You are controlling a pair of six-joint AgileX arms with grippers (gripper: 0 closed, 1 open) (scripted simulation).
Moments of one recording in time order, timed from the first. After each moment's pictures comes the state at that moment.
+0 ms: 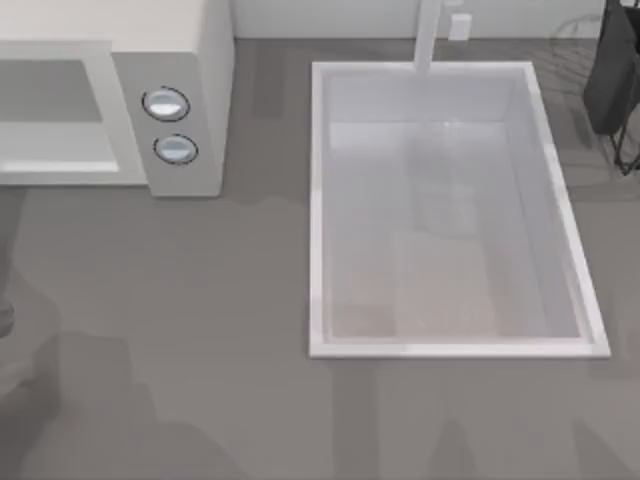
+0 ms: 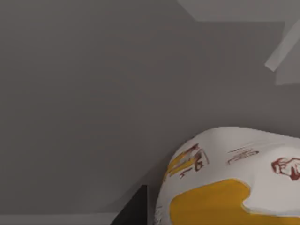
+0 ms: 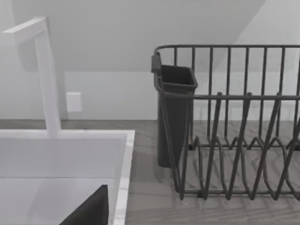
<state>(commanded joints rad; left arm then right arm) 0.27 1.71 0.73 -0.58 0.00 1.02 0.00 0.00 0.00 0.00 0.00 0.00</state>
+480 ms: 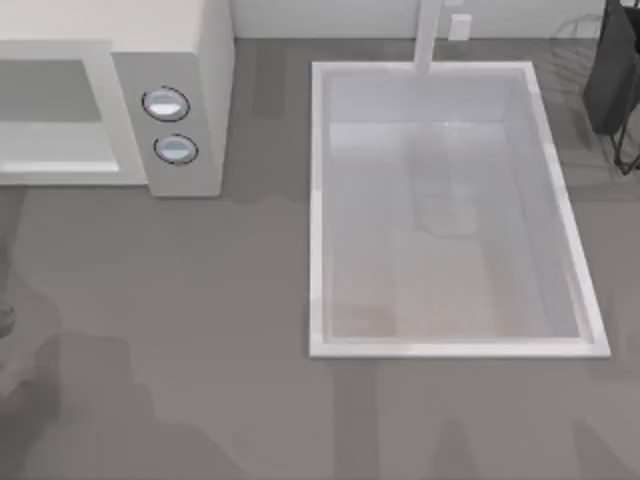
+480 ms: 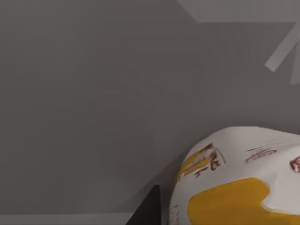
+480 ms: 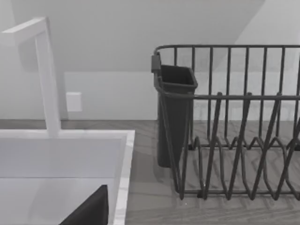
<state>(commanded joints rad) 0.27 1.71 0.73 -0.58 0.00 1.02 0.00 0.00 0.00 0.00 0.00 0.00</state>
